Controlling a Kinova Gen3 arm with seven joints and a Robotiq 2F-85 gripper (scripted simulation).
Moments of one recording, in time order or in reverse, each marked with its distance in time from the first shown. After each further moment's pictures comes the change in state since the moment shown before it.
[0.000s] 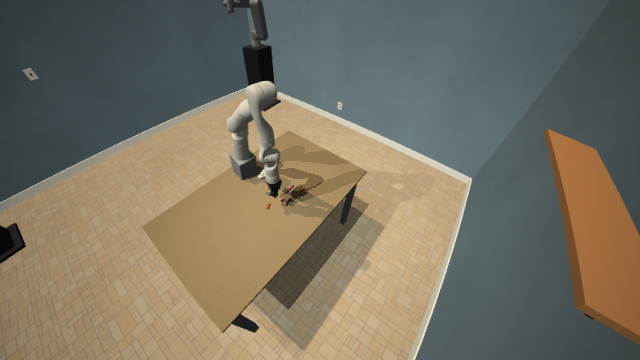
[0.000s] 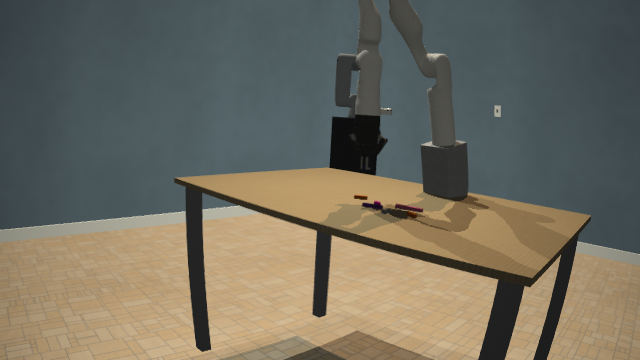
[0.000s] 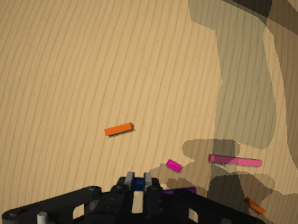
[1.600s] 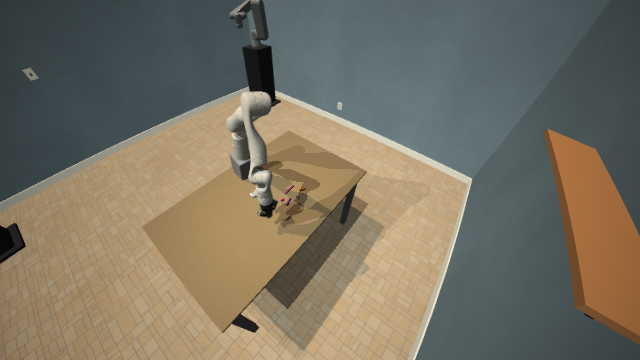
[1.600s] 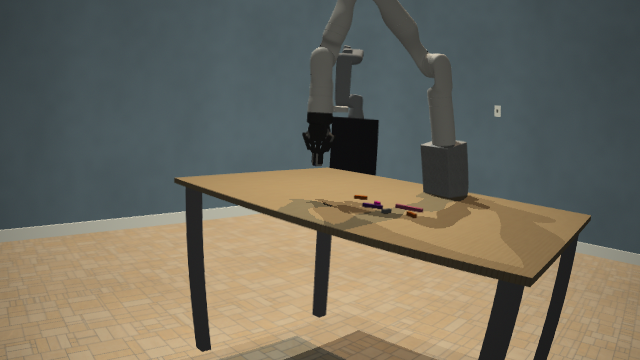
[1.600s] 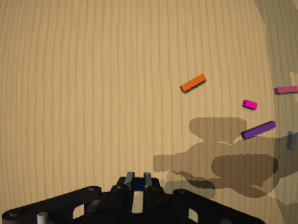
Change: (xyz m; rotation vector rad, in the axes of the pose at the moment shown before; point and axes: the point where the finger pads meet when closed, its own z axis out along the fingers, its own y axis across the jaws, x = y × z) arm -0.051 -0.137 0.000 0.009 -0.014 0.256
